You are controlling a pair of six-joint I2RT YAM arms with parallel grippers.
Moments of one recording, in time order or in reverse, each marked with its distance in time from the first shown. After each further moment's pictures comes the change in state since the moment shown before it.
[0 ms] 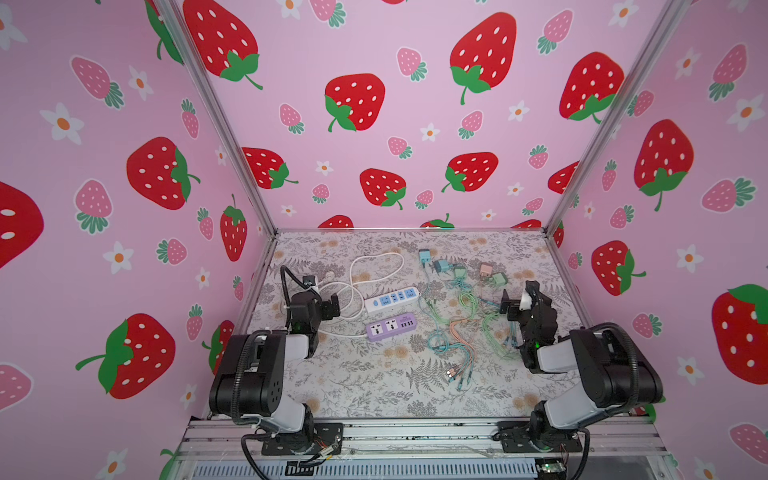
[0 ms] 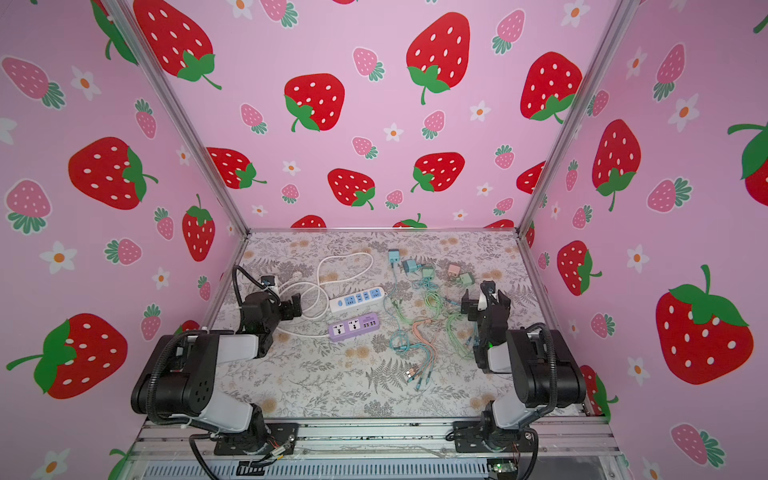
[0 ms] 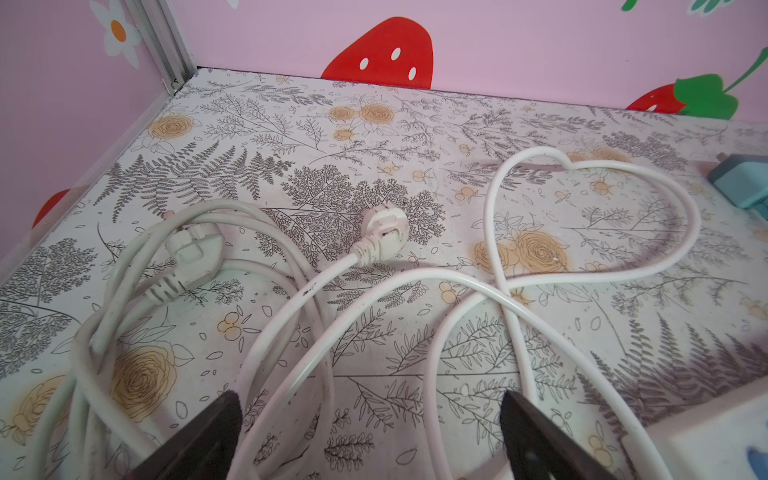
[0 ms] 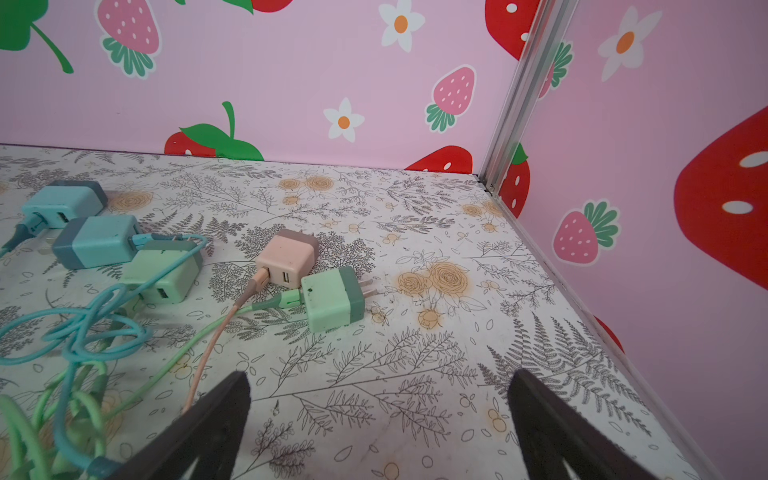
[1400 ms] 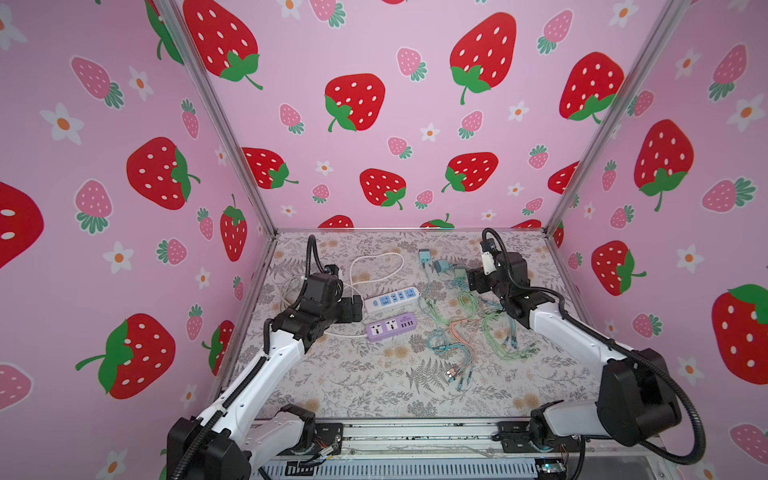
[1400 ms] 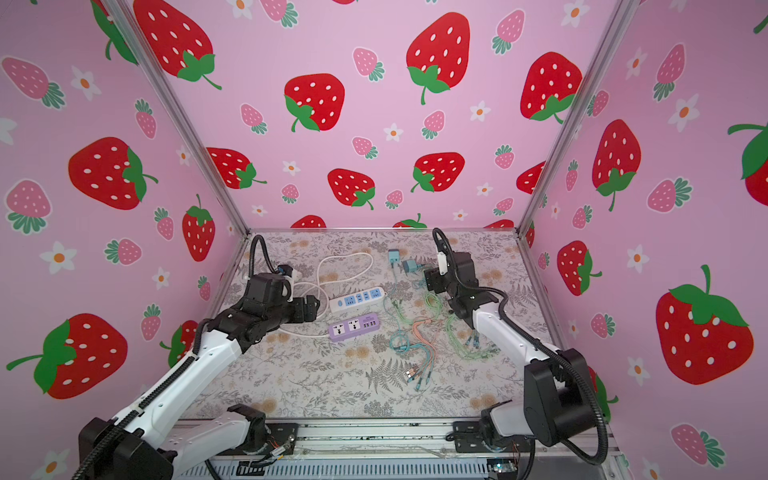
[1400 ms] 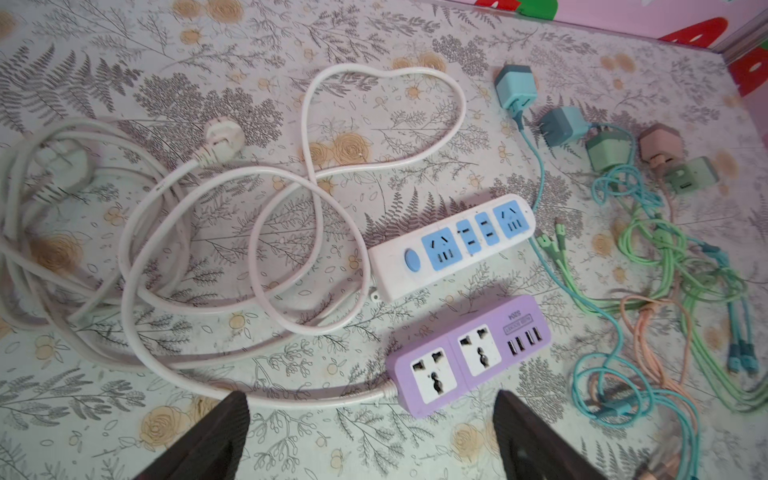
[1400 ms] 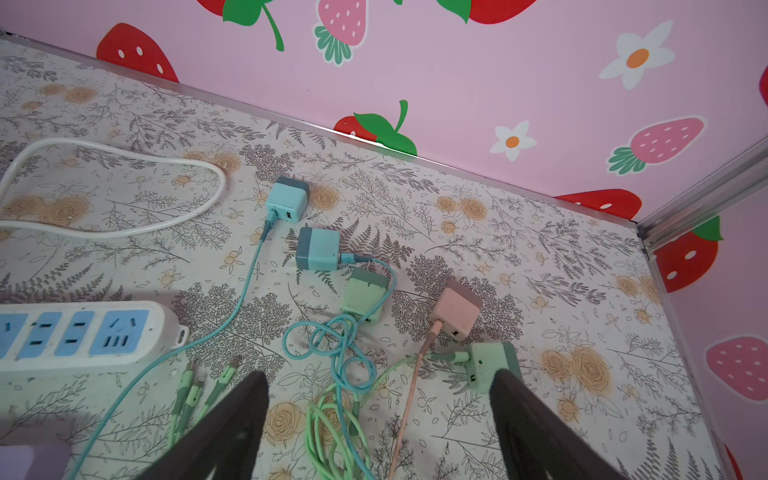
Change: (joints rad) left arm -0.345 -0.470 0.435 -1.228 0.023 -0.269; right arm 0.325 -0.160 0.678 -1.149 -0.004 0.014
